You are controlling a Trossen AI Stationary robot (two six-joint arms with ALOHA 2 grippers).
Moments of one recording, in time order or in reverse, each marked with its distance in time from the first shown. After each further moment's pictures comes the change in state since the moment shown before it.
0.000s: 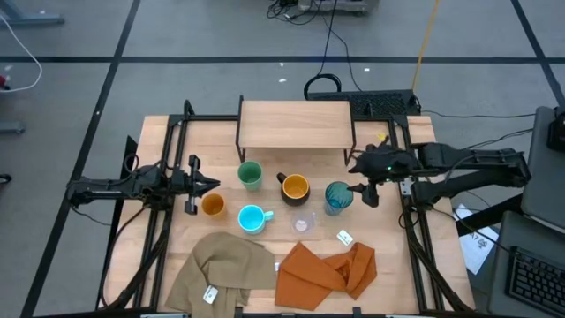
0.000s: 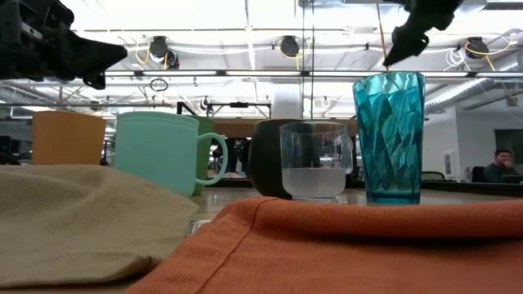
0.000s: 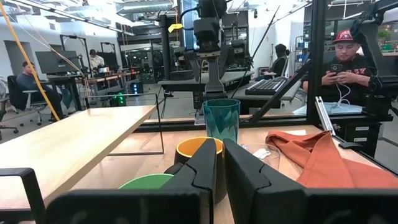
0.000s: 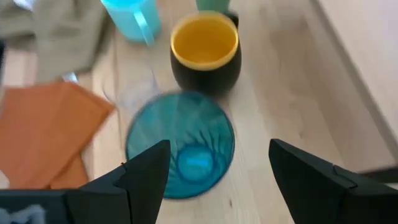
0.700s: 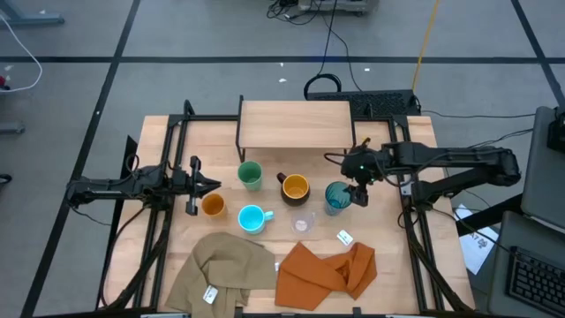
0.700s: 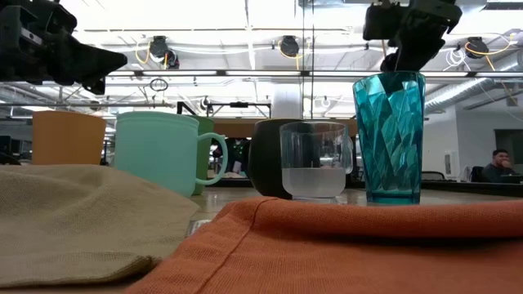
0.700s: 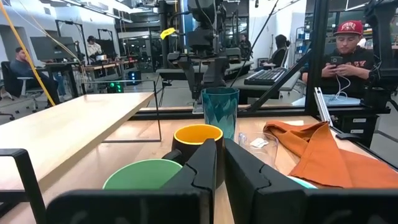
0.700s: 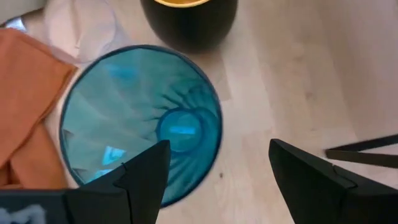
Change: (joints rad) left arm 0.000 0.000 0.000 -0.044 0.000 -0.023; right arm -0.083 0.190 0.006 -0.039 -0.067 -0.052
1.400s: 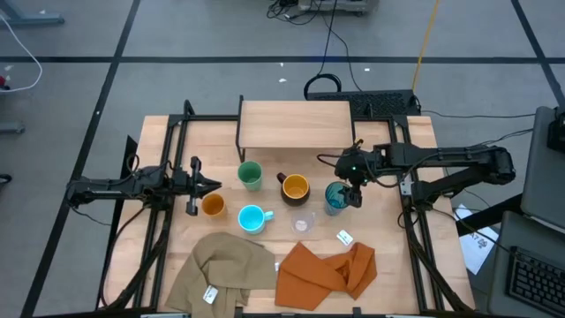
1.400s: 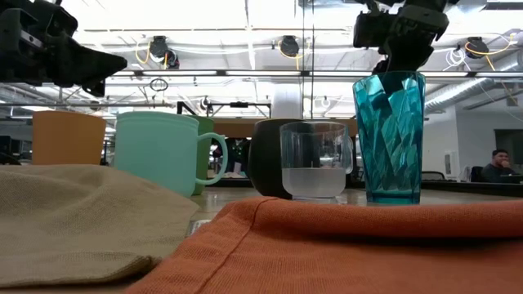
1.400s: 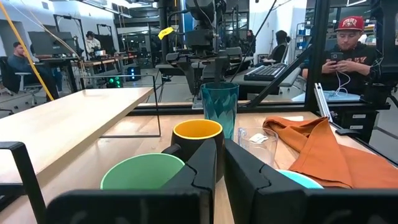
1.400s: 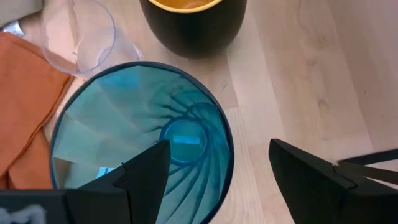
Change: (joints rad) left arm 0.000 0.000 0.000 -0.019 0.000 -0.004; right arm -0.003 0.071 0.000 0.053 -0.013 0.004
